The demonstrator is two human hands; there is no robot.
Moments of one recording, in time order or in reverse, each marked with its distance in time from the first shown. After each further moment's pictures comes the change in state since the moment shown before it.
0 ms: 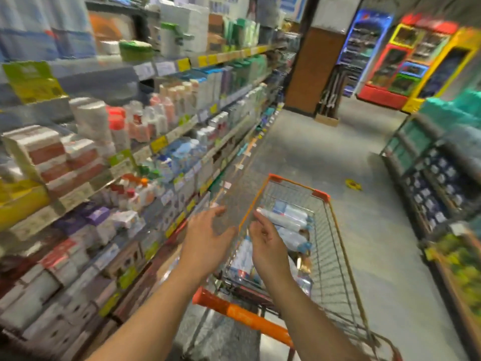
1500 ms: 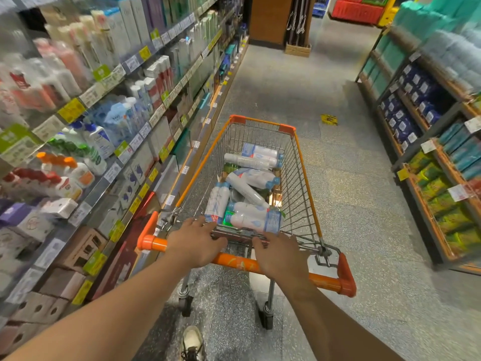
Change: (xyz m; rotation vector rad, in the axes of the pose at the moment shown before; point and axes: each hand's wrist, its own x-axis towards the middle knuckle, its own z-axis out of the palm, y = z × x) left_hand 0.014 -0.029 0.146 0.847 -0.715 -0.059; right_hand 0.006 0.157 -0.123 -0.977 -0.021 0.355
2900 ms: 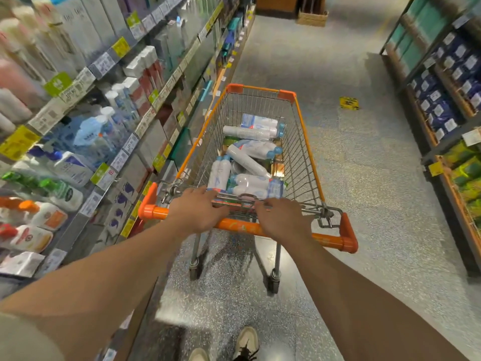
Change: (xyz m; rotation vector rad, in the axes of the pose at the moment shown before) left_hand 0.214 0.011 -0.121 0.039 0.023 -0.013; right_hand 0.252 -0.057 -0.055 0.028 -0.108 0.019
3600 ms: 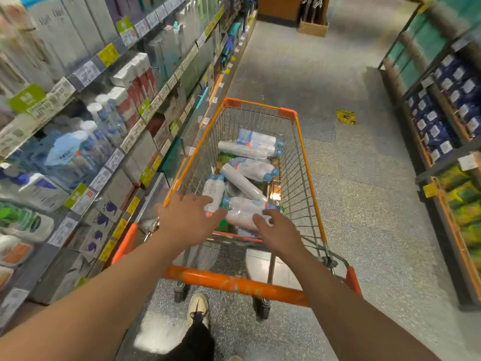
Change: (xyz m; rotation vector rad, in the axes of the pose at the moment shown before) left_hand 0.074 -0.001 -0.032 -0.119 0.100 -0.057; right_hand 0.078 -0.014 -0.022 0.390 -0.052 -0.029
